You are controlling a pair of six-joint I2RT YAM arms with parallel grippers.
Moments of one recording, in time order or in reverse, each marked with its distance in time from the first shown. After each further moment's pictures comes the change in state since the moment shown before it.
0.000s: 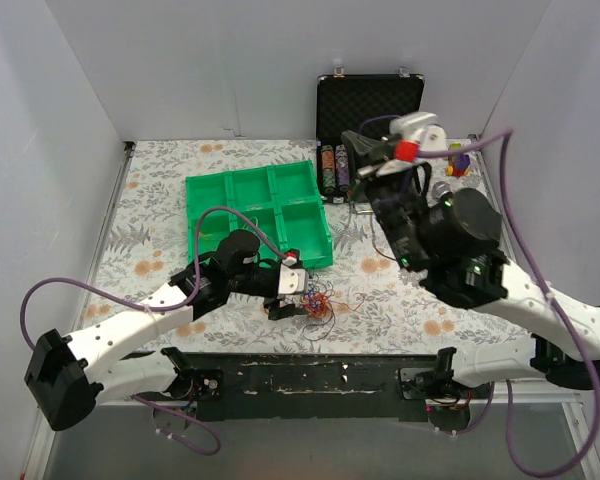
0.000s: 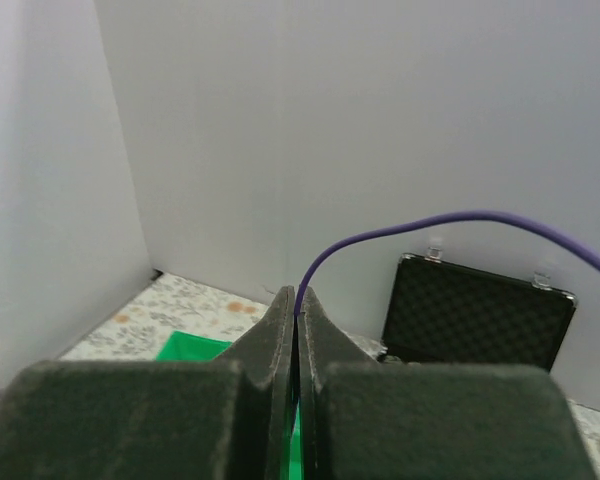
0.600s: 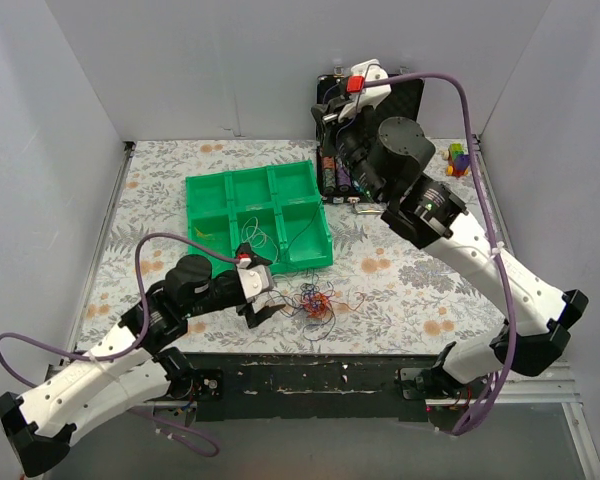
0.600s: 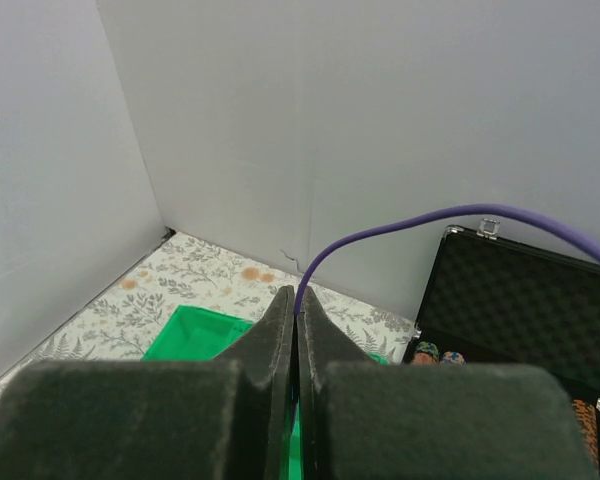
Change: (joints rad) left arm 0.003 -0.380 -0.072 -0.126 -0.280 -0.199; right arm -0.406 0.274 0.193 -0.233 -0.410 0.323
